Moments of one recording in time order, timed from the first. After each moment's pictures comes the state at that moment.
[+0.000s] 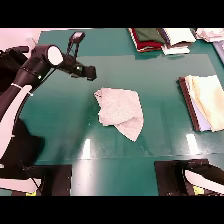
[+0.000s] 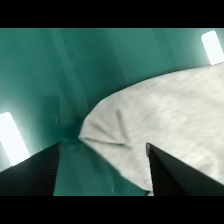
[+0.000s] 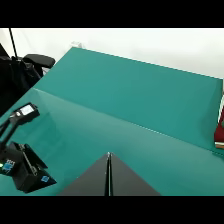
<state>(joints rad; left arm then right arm) -0.37 -1.56 1.56 1.33 -1.00 -1.59 0.15 -1.19 1.99 -1.13 1.16 1.47</state>
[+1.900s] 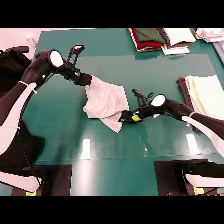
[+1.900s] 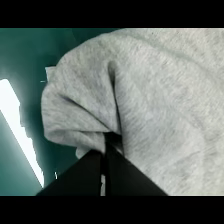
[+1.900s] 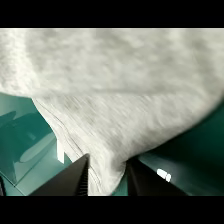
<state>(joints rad) -0.32 -1.62 1.58 1.30 -1.07 -1.48 0.45 -1.43 0.82 -0.70 0.84 1.43</state>
